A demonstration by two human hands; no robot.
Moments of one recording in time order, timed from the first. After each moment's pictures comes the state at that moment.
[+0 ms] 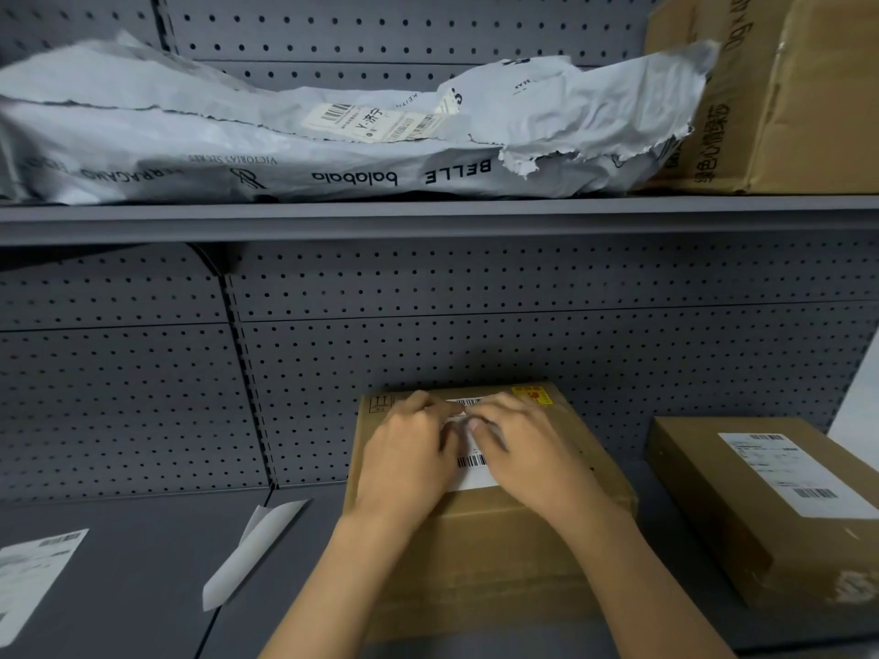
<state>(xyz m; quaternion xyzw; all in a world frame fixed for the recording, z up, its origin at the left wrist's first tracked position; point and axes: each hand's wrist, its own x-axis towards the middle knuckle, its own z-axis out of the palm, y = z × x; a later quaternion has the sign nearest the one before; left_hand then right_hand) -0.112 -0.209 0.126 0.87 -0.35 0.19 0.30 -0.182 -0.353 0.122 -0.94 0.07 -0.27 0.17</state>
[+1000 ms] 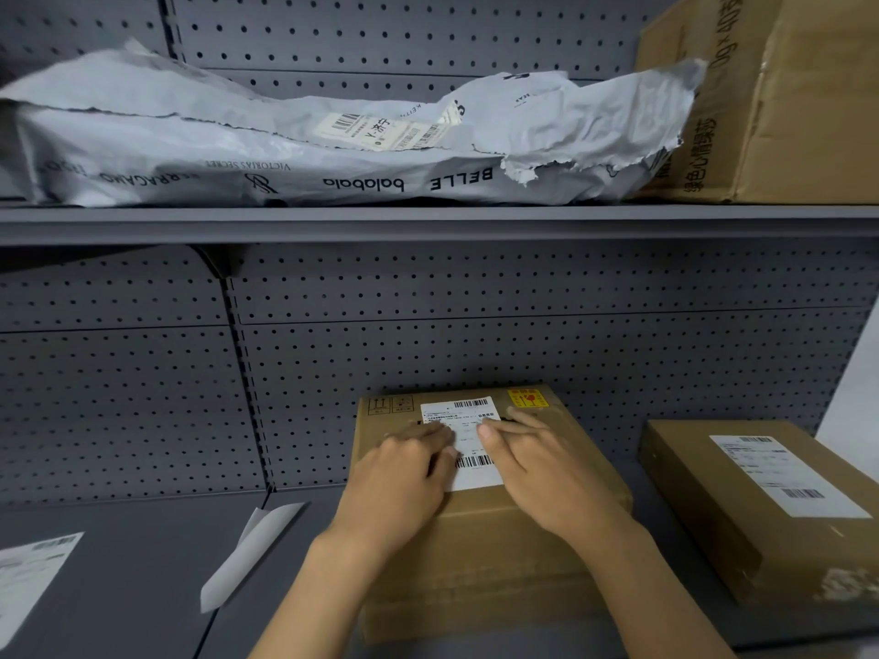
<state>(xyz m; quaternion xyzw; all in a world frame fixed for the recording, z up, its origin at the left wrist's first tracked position) -0.117 -0.186 0.119 0.89 -0.38 0.07 0.23 -0.212 -0.345 0.128 -0.97 0.11 -0.17 0.14</state>
